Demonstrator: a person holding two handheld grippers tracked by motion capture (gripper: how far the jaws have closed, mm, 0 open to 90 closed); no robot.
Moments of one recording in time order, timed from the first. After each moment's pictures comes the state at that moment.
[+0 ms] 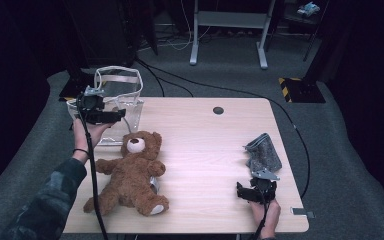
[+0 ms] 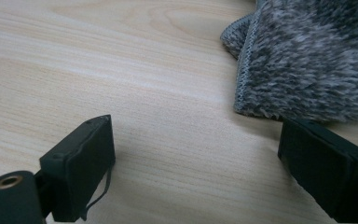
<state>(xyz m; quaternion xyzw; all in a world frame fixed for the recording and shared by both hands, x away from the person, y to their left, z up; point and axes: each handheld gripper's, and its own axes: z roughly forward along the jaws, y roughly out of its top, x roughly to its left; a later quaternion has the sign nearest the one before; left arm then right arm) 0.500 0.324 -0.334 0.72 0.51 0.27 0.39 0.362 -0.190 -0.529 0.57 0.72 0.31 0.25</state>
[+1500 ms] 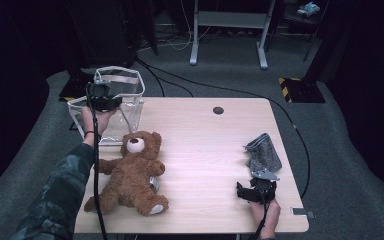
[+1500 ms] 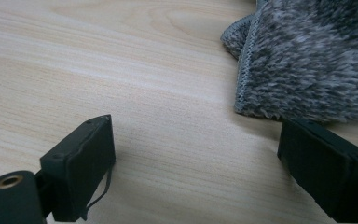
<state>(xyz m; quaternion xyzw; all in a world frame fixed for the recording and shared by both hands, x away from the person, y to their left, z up) 0.561 0.325 -0.354 0.71 0.53 0.30 0.36 0.362 -0.189 -0.529 0.57 0.72 0.31 0.25</state>
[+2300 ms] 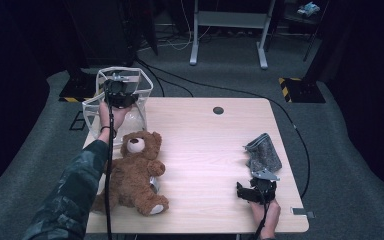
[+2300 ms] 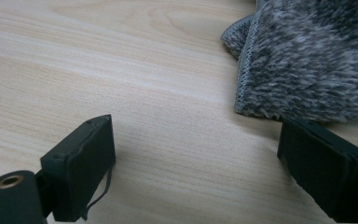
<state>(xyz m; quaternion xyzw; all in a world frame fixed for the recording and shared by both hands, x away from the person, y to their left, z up) 0.577 0.277 -0.351 0.74 0.49 0.27 0.38 0.361 -0.189 -0.529 0.56 0.72 0.32 0.25</state>
